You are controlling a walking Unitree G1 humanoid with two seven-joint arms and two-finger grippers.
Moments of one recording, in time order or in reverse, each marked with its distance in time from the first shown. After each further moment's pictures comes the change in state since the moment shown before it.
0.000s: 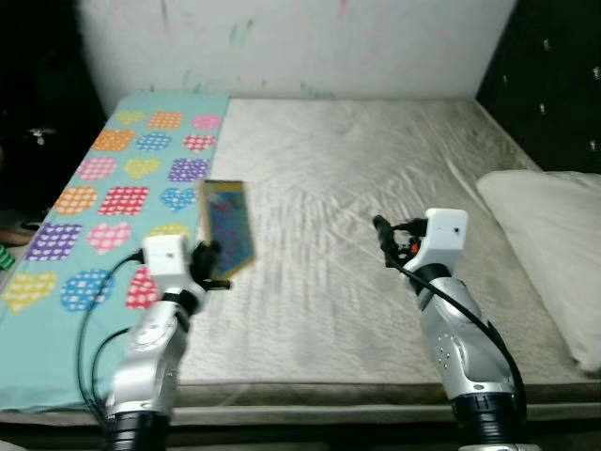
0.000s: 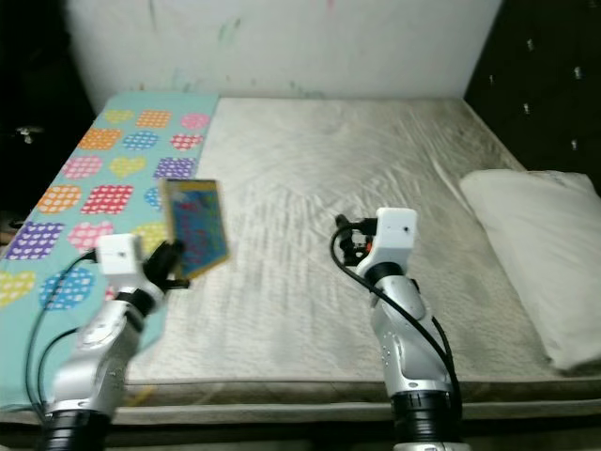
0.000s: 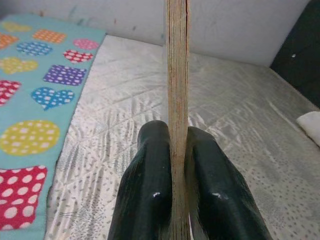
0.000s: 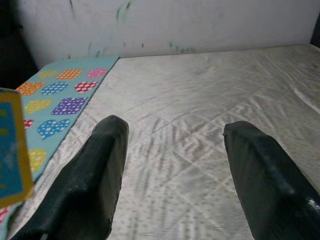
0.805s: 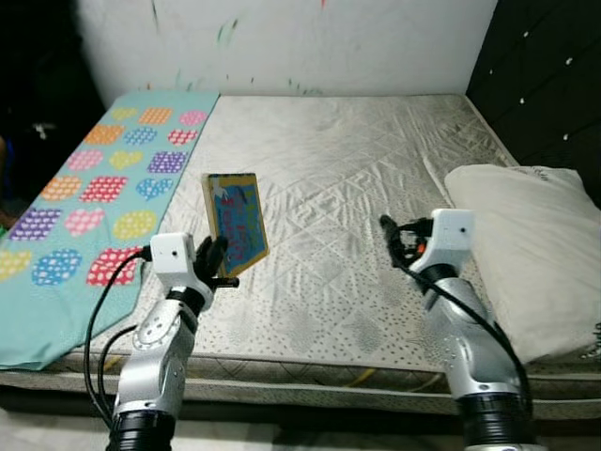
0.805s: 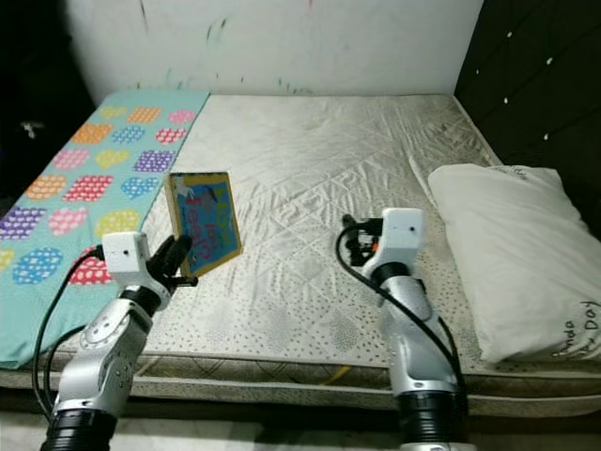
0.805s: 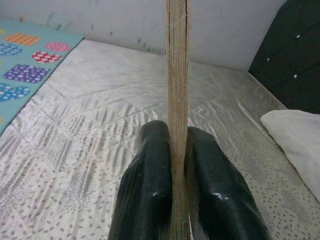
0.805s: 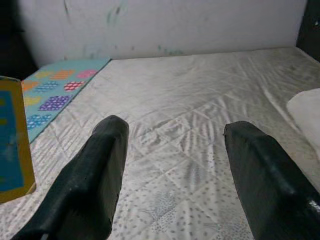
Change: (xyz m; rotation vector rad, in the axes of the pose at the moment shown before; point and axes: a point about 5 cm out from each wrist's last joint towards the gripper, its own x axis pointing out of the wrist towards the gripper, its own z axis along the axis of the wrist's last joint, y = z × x) left arm 0.002 -0.014 0.000 -0.036 -0.027 -0.070; right arm -0.001 -0.007 0.000 -0.024 -0.006 -0.015
